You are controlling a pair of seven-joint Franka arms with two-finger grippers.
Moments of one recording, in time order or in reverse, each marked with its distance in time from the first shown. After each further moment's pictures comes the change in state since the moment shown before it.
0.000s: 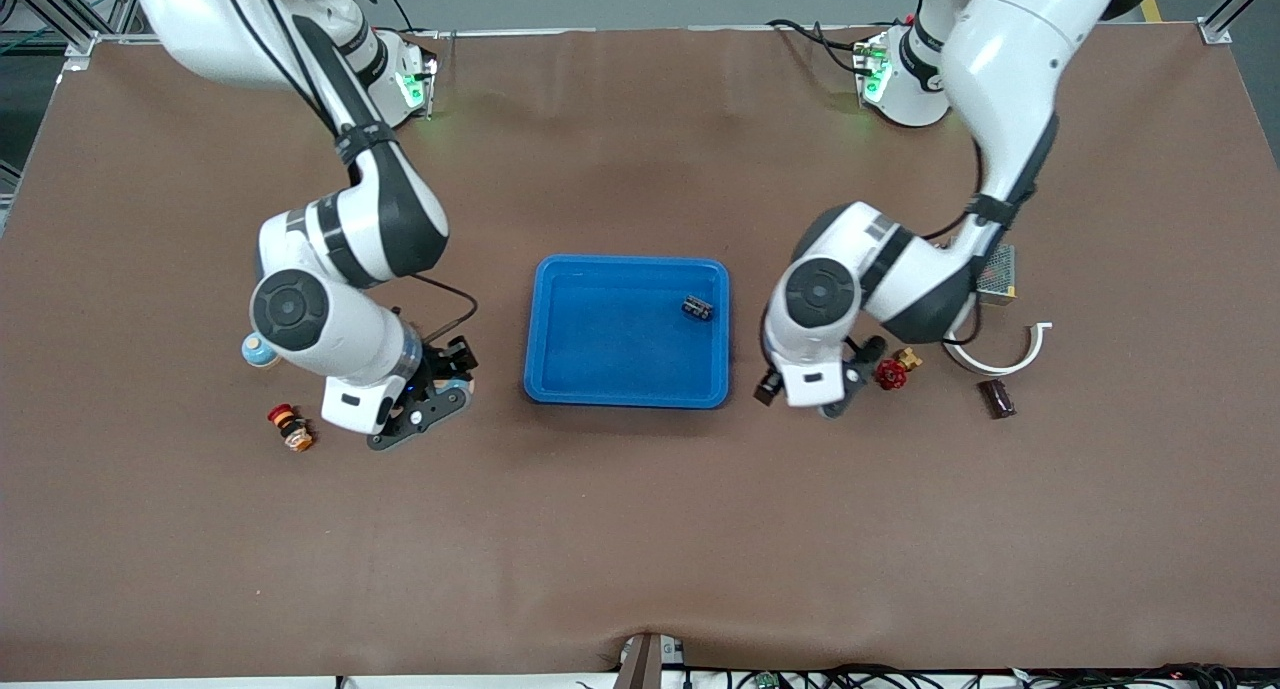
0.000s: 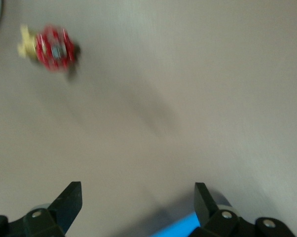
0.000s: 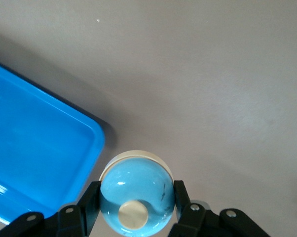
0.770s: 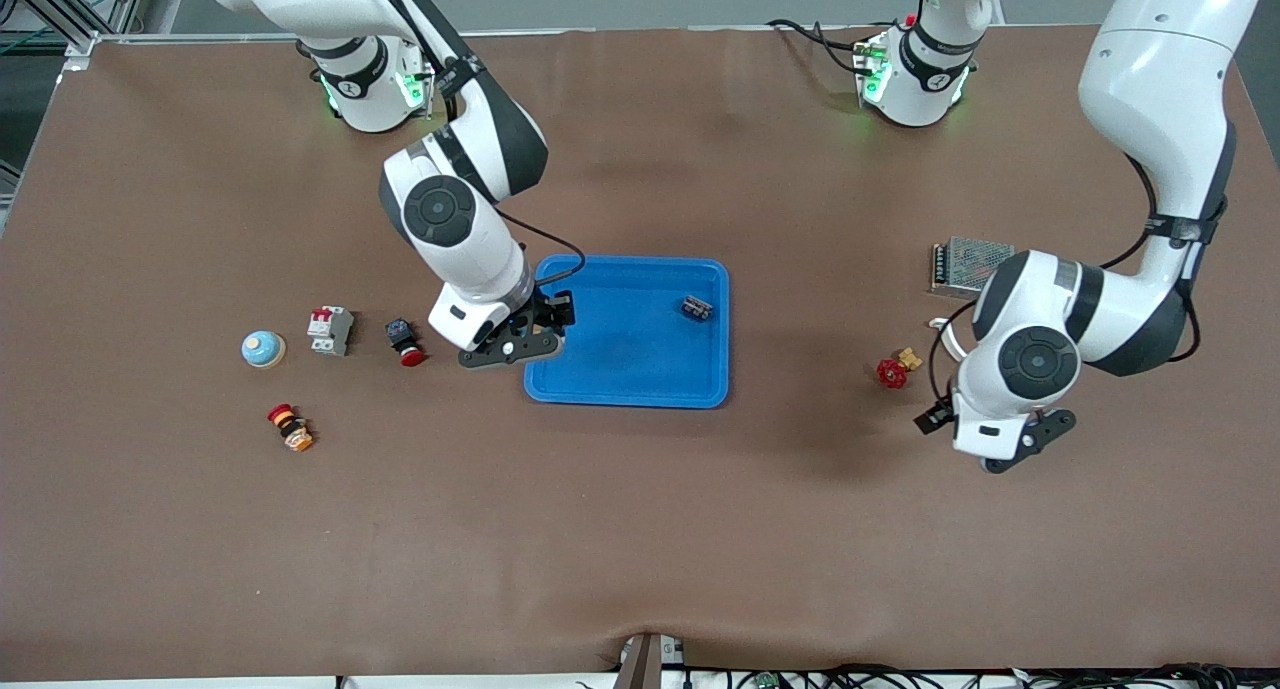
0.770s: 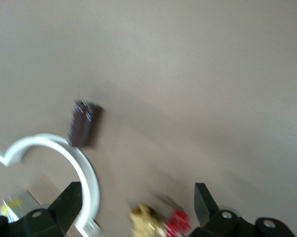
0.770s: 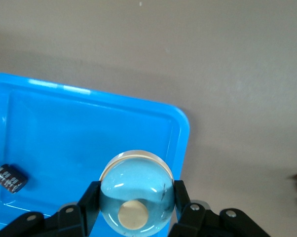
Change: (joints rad) left arm 0.331 -0.010 0.006 -0.077 0.174 0.017 0.576; right arm 0.208 -0.094 0.000 -0.253 -0.001 0.247 0.480
